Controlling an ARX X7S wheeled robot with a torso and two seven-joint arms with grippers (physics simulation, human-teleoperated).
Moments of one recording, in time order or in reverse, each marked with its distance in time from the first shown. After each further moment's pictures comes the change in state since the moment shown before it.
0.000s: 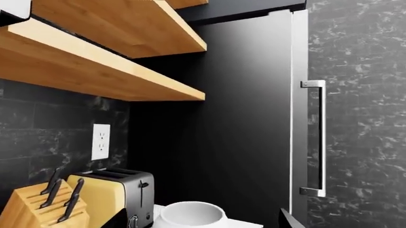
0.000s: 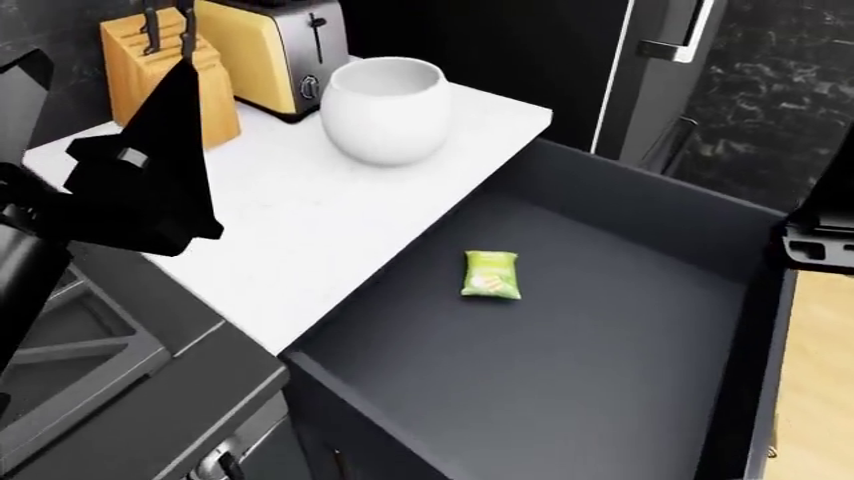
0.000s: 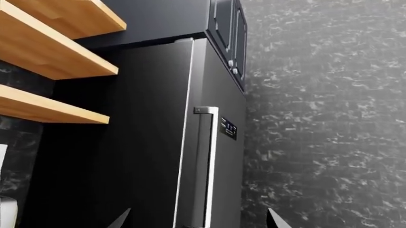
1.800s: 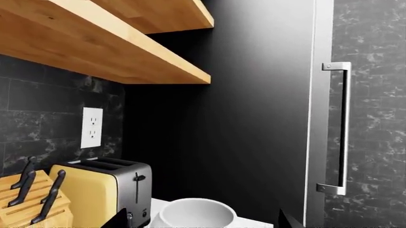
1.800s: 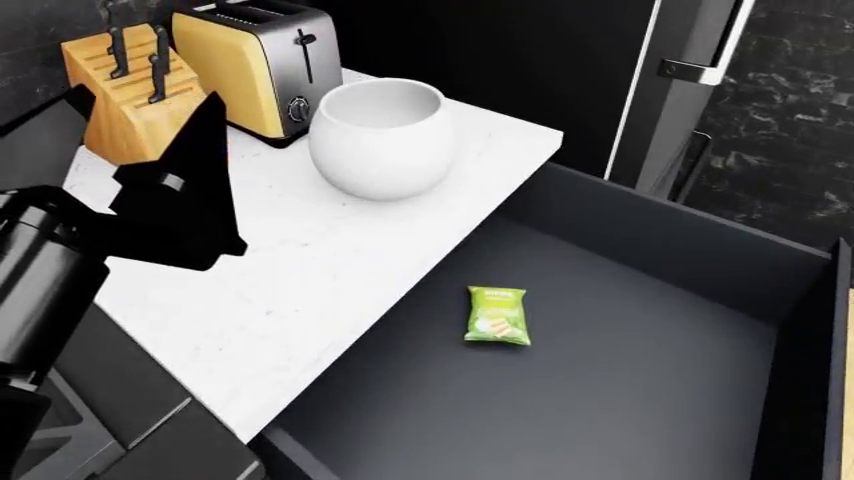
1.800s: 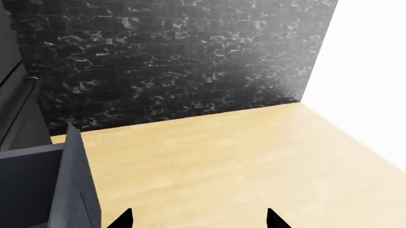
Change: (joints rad) left arm 0.137 0.040 -0.027 -0.040 0.044 0.052 -0.005; right arm -0.221 -0.237 -0.080 1.103 0.189 -0.018 -0.142
